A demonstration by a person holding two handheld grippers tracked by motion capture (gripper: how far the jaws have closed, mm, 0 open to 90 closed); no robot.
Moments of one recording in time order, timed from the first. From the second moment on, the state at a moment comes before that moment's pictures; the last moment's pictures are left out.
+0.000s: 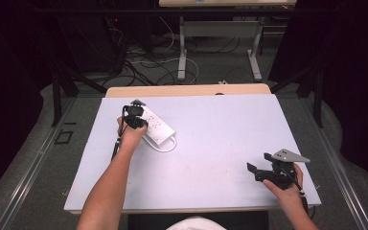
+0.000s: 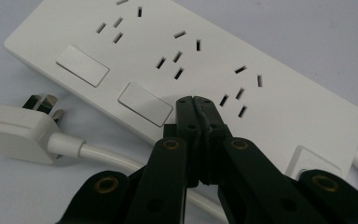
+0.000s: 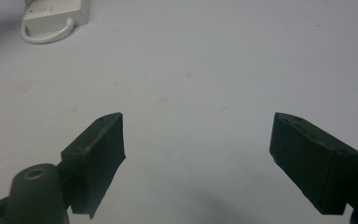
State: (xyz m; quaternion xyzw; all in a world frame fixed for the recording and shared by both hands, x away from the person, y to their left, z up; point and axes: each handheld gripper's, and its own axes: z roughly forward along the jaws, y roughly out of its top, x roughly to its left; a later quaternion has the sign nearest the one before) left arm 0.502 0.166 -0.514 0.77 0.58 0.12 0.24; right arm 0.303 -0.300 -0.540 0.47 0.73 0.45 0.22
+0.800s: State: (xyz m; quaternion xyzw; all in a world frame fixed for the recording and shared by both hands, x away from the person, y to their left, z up) left arm 0.503 0.166 -0.514 0.77 0.58 0.12 0.24; right arm 0.303 -0.300 -0.540 0.46 0.73 0.45 0.22
